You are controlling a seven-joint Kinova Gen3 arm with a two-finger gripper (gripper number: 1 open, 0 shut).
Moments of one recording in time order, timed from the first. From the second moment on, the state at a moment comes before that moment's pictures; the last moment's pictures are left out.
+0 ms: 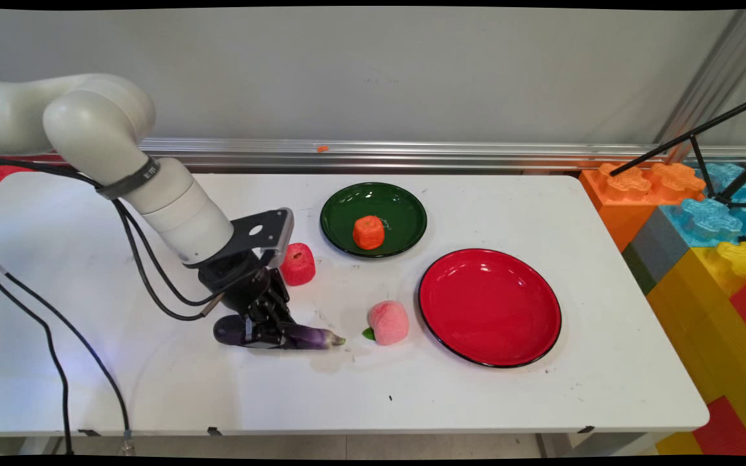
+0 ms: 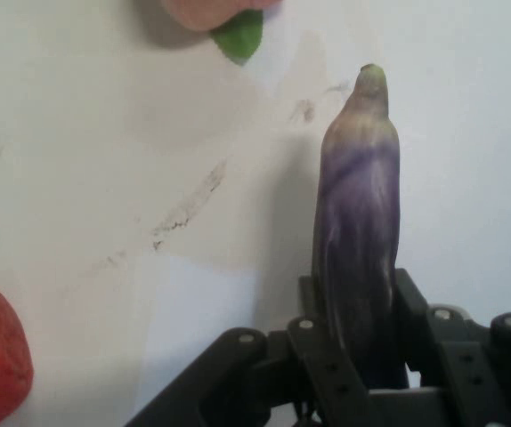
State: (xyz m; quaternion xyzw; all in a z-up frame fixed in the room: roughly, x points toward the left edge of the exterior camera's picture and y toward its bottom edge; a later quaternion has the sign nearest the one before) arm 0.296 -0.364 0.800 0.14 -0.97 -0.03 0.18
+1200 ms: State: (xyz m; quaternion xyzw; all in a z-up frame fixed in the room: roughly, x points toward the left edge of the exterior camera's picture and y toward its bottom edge) arm 0.304 -0.367 0.768 0.09 -0.98 -0.02 0.18
